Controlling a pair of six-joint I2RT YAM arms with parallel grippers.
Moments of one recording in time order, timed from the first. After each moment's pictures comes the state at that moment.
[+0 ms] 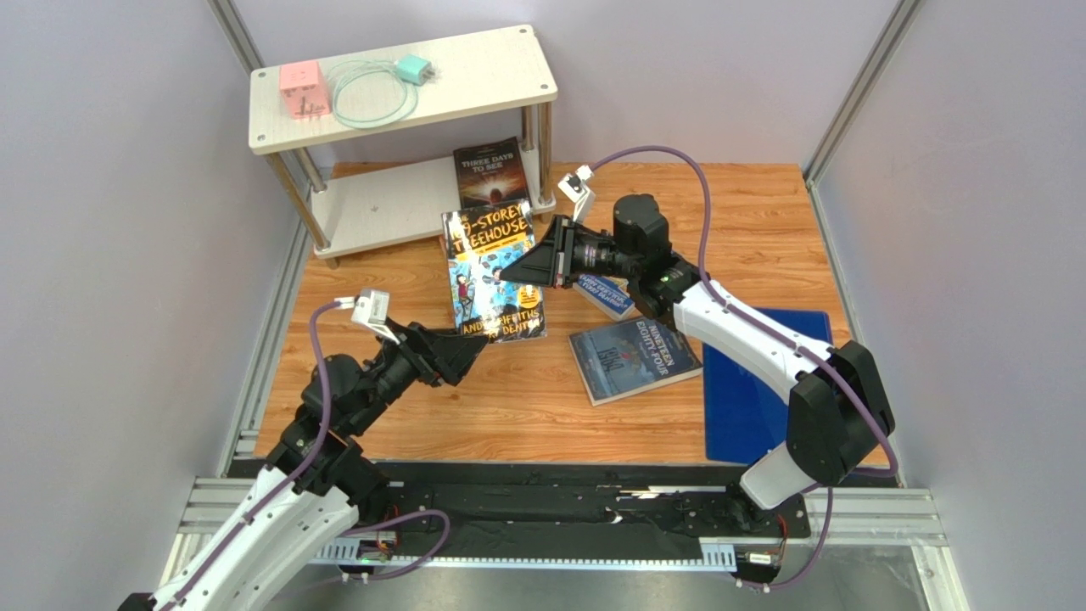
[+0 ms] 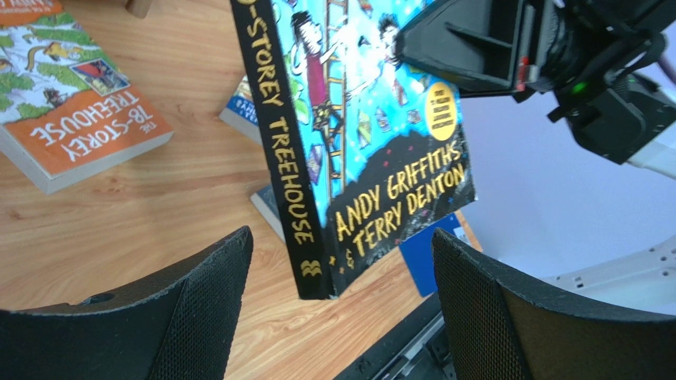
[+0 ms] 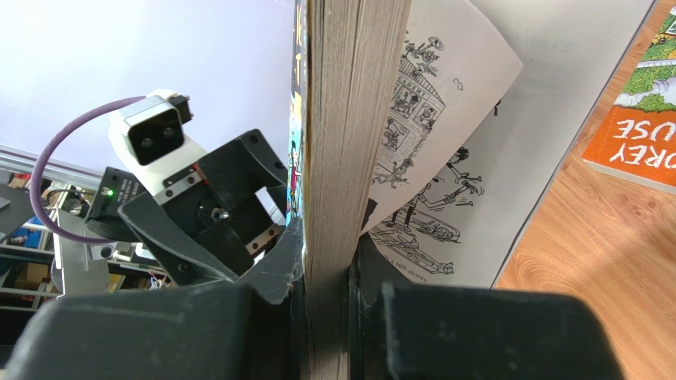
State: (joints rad) left arm -0.59 0.37 0.45 -0.08 0.07 -0.70; right arm 0.64 1.54 1.19 0.24 -0.71 0.84
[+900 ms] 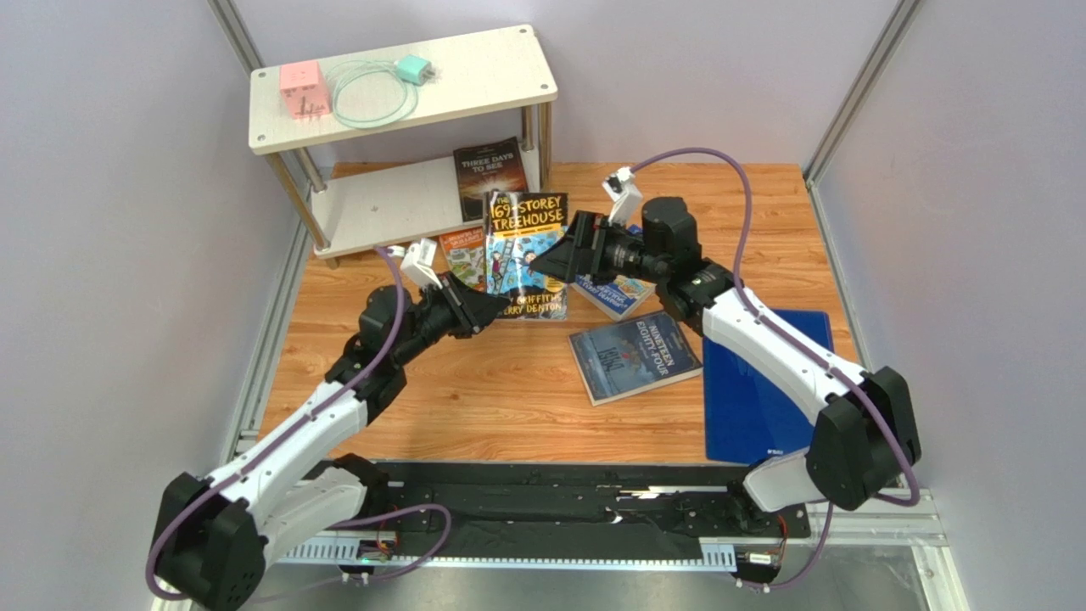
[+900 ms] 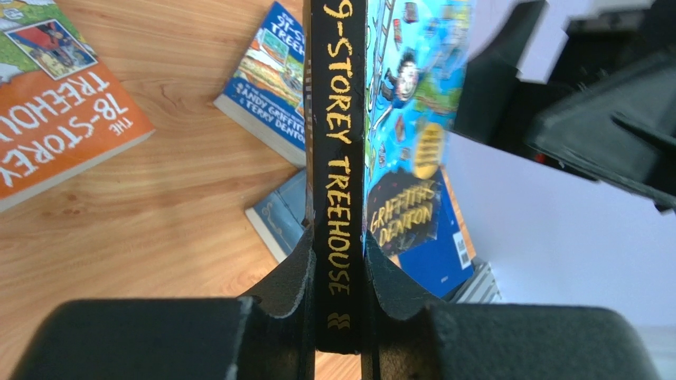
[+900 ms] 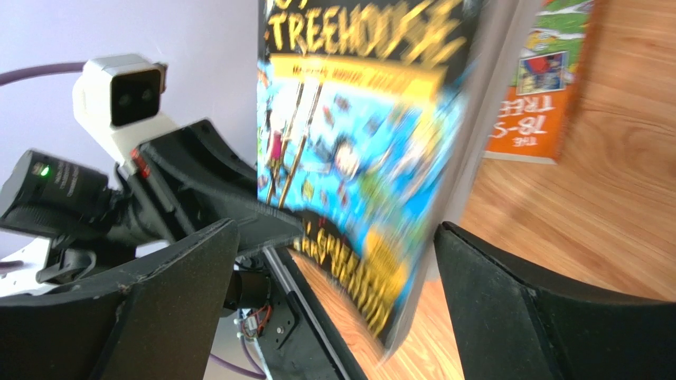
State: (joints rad) left arm -0.48 0.93 0.54 0.24 0.23 -0.78; right arm 0.57 1.43 1.13 0.03 -0.50 0.69
